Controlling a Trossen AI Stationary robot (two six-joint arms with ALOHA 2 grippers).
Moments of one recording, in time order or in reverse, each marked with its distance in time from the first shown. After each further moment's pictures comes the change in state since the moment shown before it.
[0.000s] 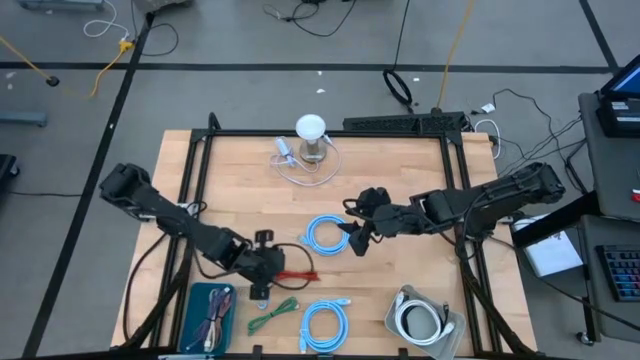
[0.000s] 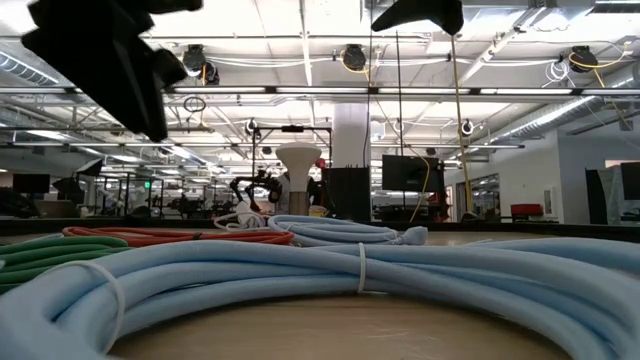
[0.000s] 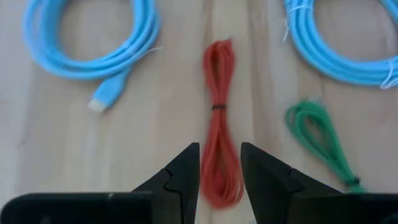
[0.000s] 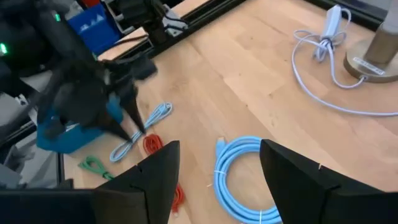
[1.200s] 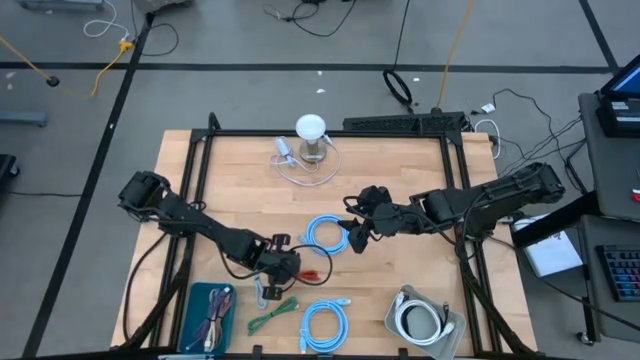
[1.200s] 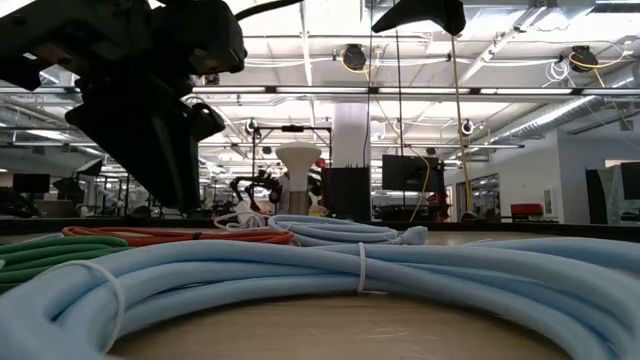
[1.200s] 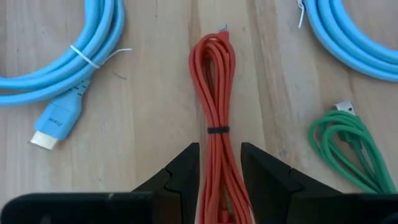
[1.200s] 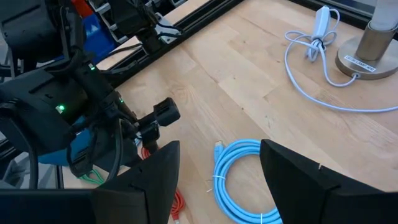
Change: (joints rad) left arm 0.089 0.178 0.000 0.162 0.135 0.137; right arm 0.000 0.000 0.000 0.000 0.028 0.045
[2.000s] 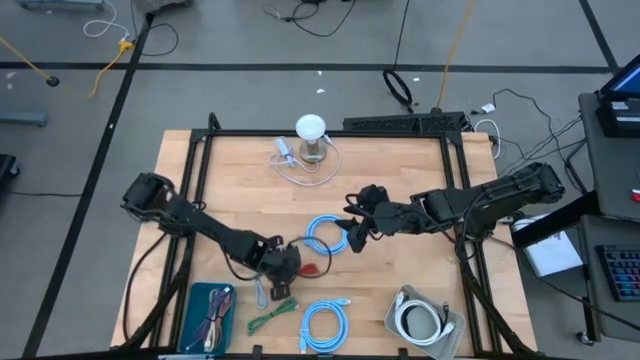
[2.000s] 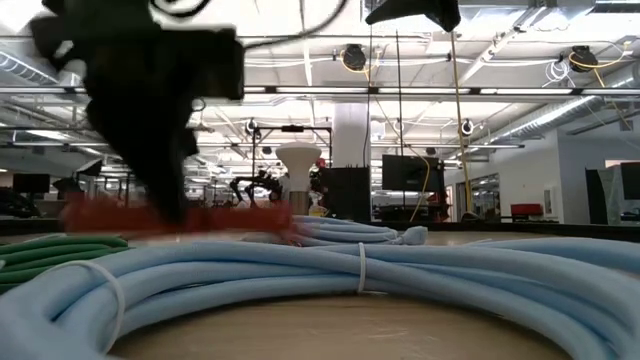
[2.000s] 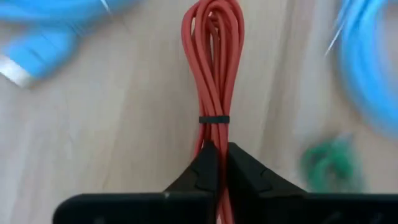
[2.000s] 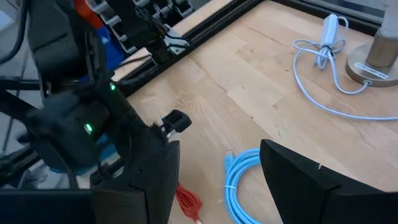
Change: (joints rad) left arm 0.014 0.027 -0.003 0.012 0.031 -0.338; right arm -0.001 0.000 0.000 0.053 0.000 0.002
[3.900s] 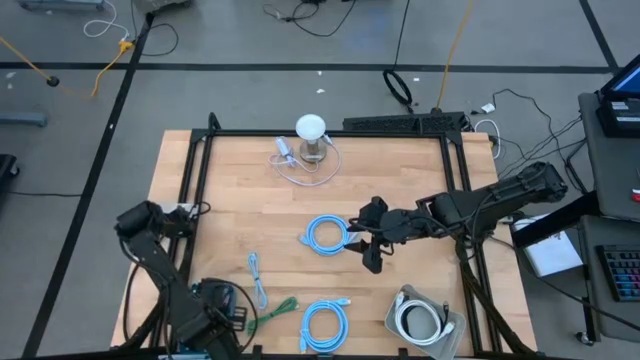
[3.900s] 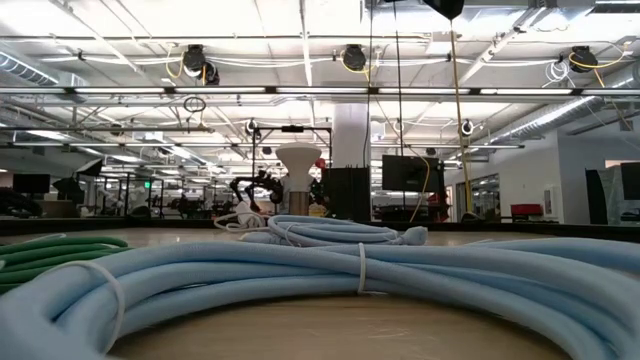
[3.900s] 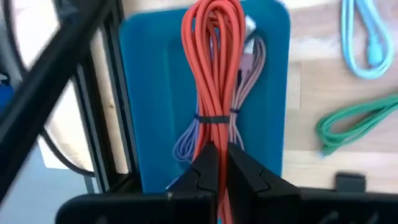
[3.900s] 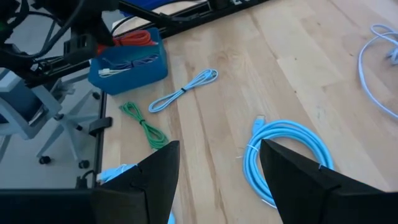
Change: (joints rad) left arm -0.527 0.156 0.641 -1.168 0.254 -1.783; right arm 0.051 -0.027 0.000 -0.061 -0.217 -0.230
